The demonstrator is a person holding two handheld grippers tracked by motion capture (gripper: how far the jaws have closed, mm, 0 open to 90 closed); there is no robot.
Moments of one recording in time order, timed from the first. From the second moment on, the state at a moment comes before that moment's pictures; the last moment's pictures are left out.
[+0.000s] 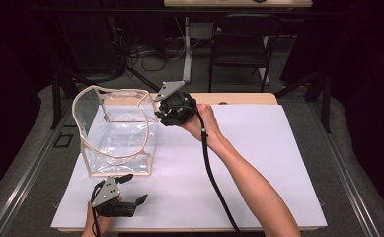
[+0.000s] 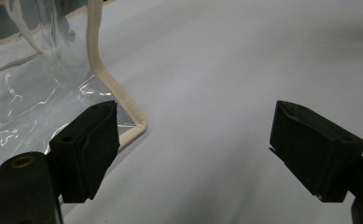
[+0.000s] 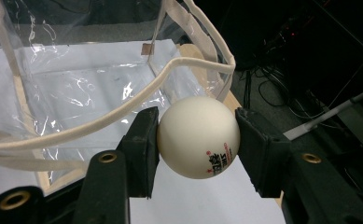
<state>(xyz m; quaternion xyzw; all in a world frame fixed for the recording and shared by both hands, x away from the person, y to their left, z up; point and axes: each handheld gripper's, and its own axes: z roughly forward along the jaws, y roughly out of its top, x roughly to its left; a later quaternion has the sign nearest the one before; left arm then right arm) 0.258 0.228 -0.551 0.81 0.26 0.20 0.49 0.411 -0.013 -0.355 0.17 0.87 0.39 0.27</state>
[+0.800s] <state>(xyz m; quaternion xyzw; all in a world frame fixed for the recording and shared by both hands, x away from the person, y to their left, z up) 0.257 0.229 -0.551 0.81 0.26 0.20 0.49 0.421 0.010 -0.347 0.16 0.87 0.39 0.26</state>
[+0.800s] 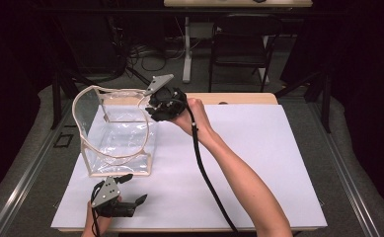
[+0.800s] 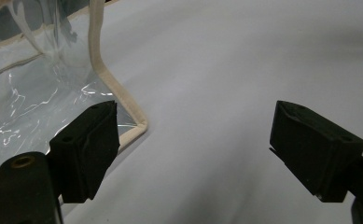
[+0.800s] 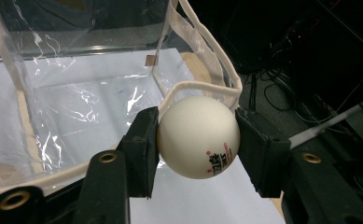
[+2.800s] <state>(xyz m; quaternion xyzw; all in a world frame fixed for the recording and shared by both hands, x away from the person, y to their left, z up) 0.258 0.229 -0.551 0.81 0.26 0.20 0.49 0.419 0.081 -0.352 0.11 0.90 0.35 0.24</state>
